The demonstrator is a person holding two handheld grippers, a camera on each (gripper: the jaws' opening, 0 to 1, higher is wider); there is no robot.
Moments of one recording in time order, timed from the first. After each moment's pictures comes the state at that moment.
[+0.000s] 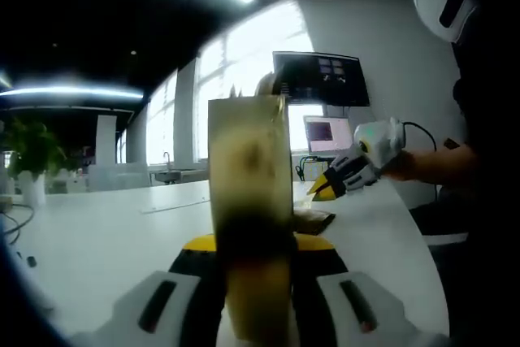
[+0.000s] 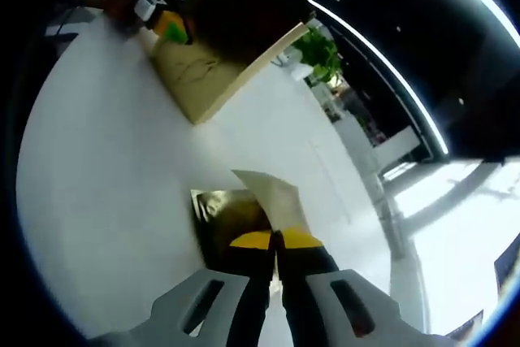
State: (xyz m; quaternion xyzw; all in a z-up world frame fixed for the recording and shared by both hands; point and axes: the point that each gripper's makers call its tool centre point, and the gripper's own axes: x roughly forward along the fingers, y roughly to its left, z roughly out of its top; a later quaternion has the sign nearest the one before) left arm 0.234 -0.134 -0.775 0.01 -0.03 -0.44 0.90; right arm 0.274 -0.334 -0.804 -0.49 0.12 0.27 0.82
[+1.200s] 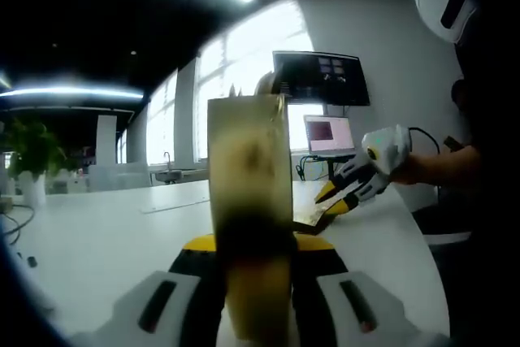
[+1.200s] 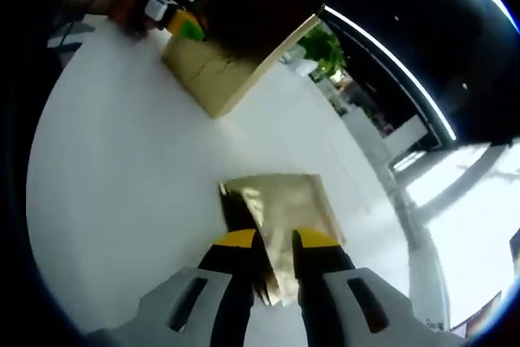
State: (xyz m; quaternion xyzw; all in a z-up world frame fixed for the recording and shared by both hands) left arm 0.234 -0.134 -0.775 0.01 -0.03 -0.44 0.90; right arm 0.253 -0.333 -0.820 -0.43 0.15 0.28 0.84
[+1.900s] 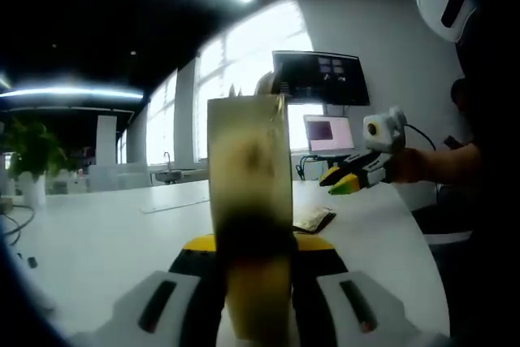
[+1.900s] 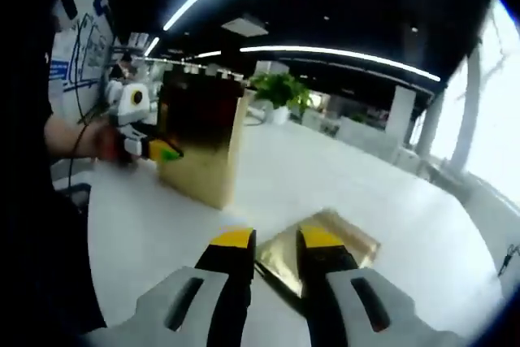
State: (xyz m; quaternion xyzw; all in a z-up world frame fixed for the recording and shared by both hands) left arm 0.234 -0.134 -0.775 0.02 -0.03 -0.44 0.90; right arm 0.240 -0.315 -0.774 -0.15 0.10 0.35 0.92
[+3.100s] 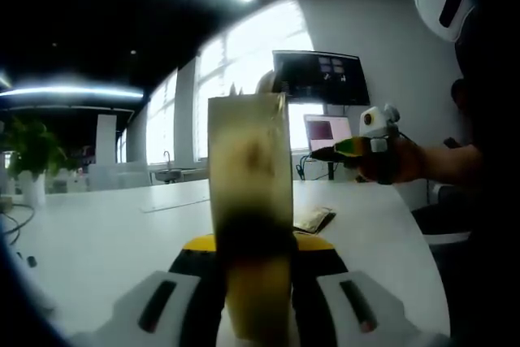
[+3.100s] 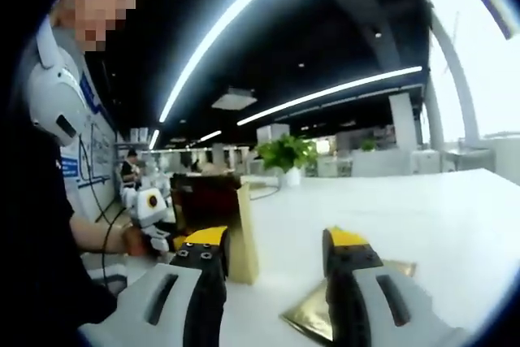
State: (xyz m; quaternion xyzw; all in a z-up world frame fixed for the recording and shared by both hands) left arm 0.235 -0.134 -0.775 0.01 -0.03 -0.44 0.90; right arm 0.243 -0.301 -0.721 0.03 0.00 0.39 0.92
